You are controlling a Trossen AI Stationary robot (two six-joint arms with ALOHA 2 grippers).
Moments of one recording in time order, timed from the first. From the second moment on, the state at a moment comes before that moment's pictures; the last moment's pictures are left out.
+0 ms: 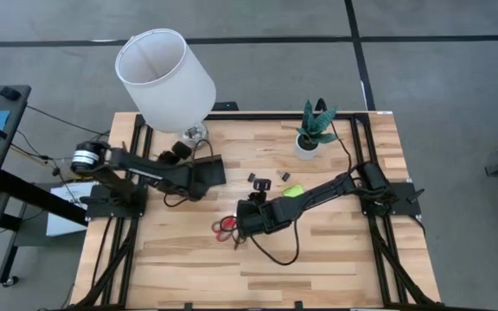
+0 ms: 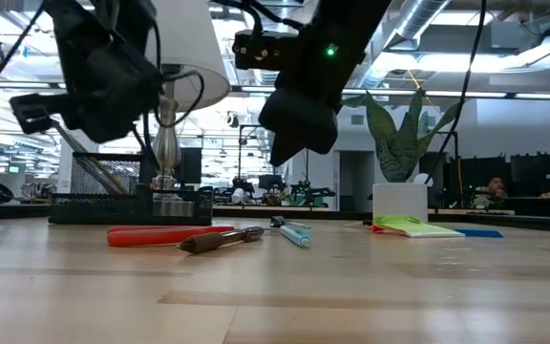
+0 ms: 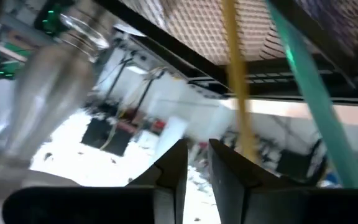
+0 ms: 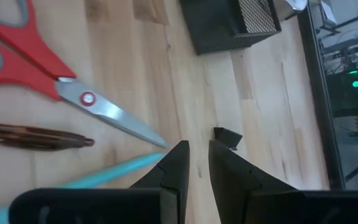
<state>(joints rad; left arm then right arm) -0.04 1.61 0.90 -1.57 -0.92 0.24 0.30 2.10 1.59 -0.75 0.70 0.16</state>
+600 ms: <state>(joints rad) -0.11 1.58 1.29 -1.57 -0.81 0.02 0.29 2.08 1.59 -0.84 0.74 0.31</state>
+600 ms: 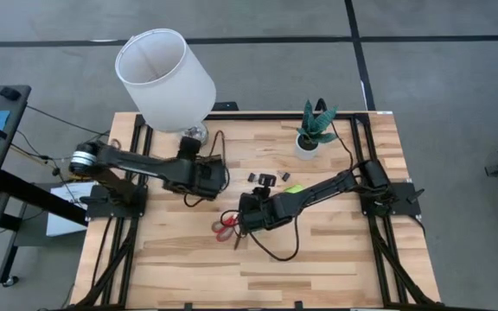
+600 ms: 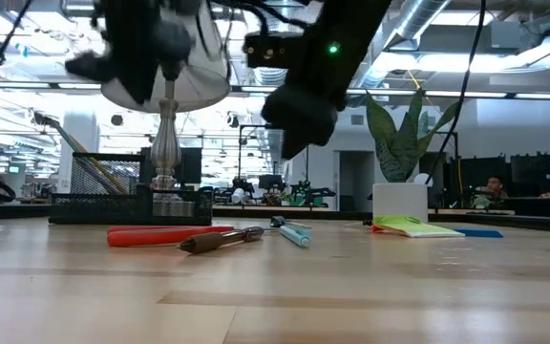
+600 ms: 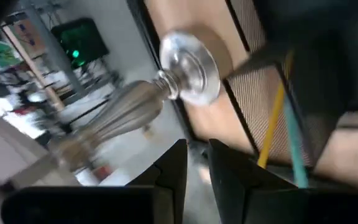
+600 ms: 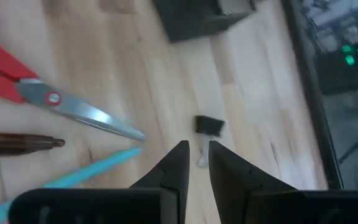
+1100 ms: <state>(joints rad) -0.29 1.18 0.99 -0.98 -0.51 -0.22 0.61 2.02 1.46 -1.06 0.94 1.05</state>
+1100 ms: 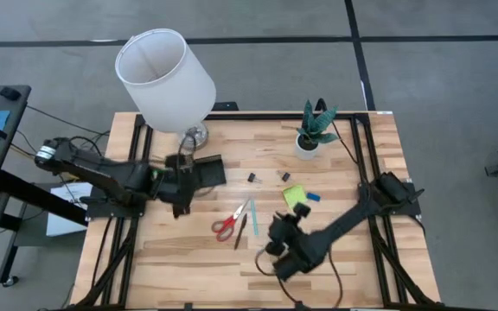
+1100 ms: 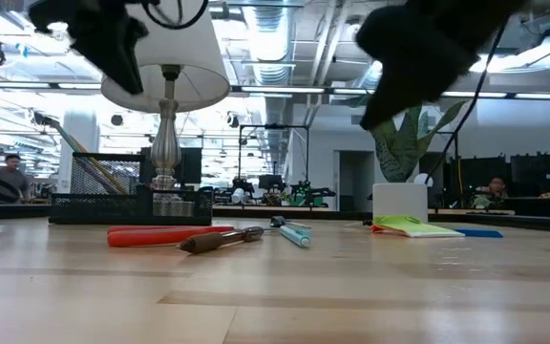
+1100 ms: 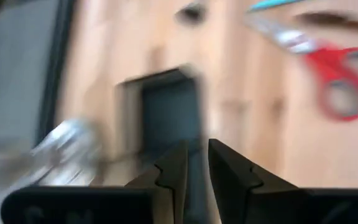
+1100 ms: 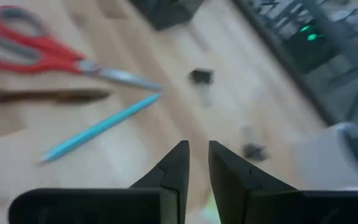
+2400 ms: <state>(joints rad) -0.24 1.80 0.87 0.30 -0.07 0.53 0.59 2.00 1.11 -0.05 0.48 0.91</state>
